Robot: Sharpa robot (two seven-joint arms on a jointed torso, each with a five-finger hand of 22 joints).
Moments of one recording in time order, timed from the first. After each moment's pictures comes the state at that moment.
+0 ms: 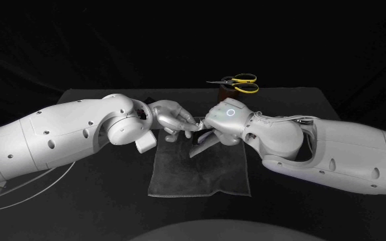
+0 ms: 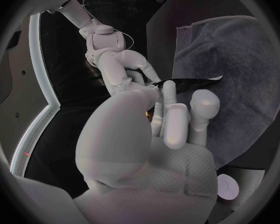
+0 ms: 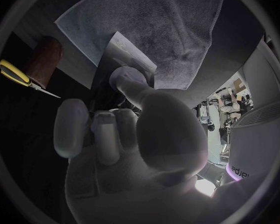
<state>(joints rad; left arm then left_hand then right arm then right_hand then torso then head) 1.23 -0.79 -0.08 1.56 -0.47 0.07 -0.24 1.44 -0.12 0.66 0.18 0.04 0.86 0.12 0.63 0.20 1.00 0.05 0.85 0.33 1.42 -0.02 1.45 1.16 0.13 1.23 0.08 1.21 1.04 1.21 -0.78 -0.16 1.79 -2.15 -0.12 -0.33 1.22 -0.07 0.60 -0.13 0.05 1.15 0.06 0.25 0.49 1.47 -0.01 1.48 1.31 1.46 -0.06 1.56 1.31 0.07 1.43 0.05 1.31 1.31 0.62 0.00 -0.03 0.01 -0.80</state>
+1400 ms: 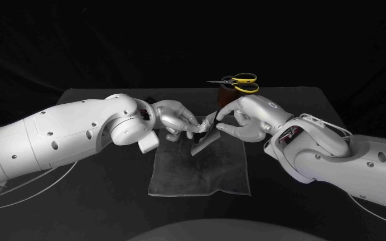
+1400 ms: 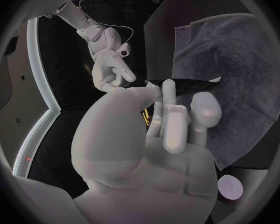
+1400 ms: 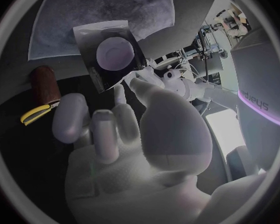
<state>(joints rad) 1.23 -0.77 -0.08 1.57 -0.51 0.05 -0.24 1.37 -0.17 0.79 0.12 0.05 0.88 0.11 0.66 0.20 1.05 0.05 0.84 0.34 1.45 -0.03 1.48 1.23 0.12 1.26 0.08 1.27 1.11 1.19 -0.99 -0.16 1.91 -1.49 -0.58 -0.22 1.19 -0.21 0.47 0.16 0.12 1.04 0.11 0.15 0.42 1.47 0.02 1.34 1.31 1.47 -0.04 1.51 1.31 0.09 1.39 0.07 1.18 1.31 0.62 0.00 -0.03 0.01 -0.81</state>
